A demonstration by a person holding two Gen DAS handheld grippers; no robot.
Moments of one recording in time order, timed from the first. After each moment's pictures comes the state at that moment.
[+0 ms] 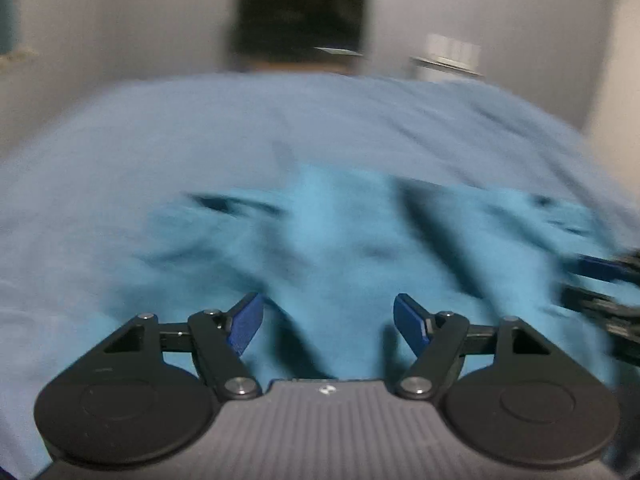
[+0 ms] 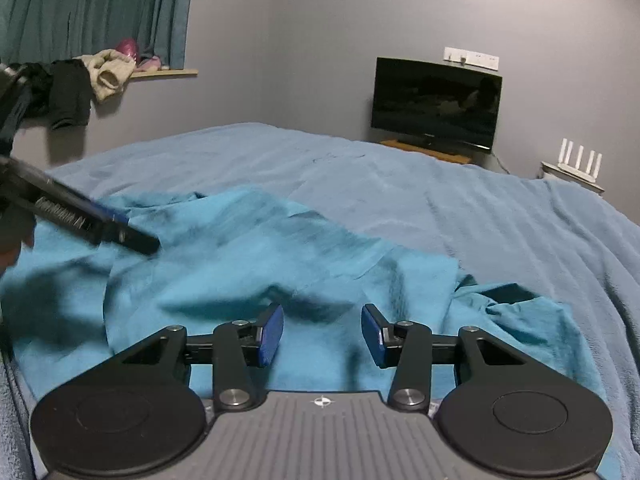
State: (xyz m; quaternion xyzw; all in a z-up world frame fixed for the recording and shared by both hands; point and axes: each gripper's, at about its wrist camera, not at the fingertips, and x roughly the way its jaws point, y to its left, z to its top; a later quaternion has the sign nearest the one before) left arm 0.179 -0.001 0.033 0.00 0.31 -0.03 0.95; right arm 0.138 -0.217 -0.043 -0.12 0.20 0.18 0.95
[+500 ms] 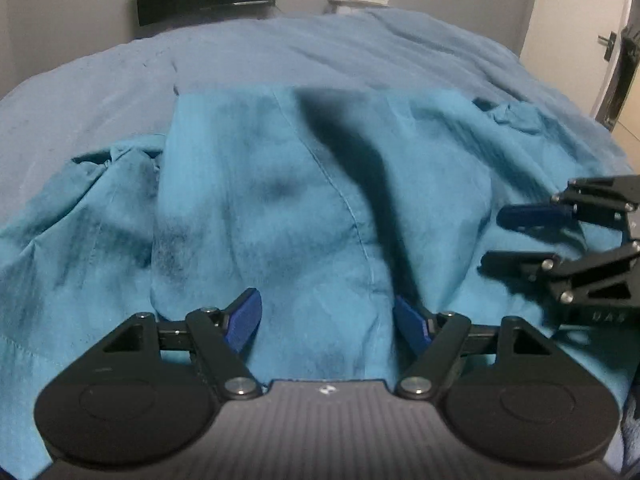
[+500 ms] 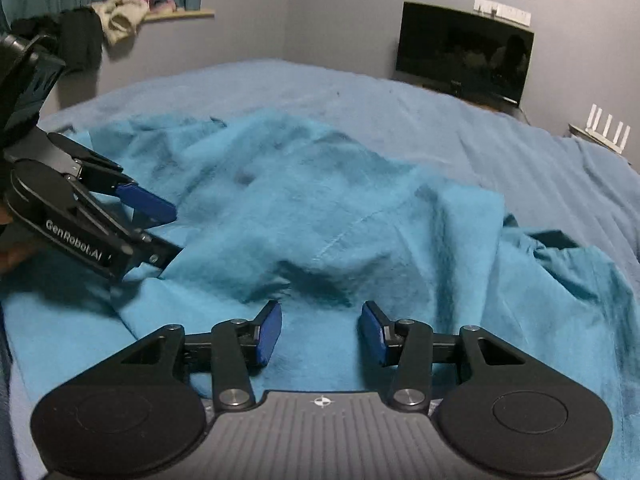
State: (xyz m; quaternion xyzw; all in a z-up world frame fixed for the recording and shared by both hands) left arm 0.209 -0.051 -0.026 0.04 0.39 -0.19 0.90; right arm 0.162 -0.205 -0.070 -0.15 0.29 0.19 0.92
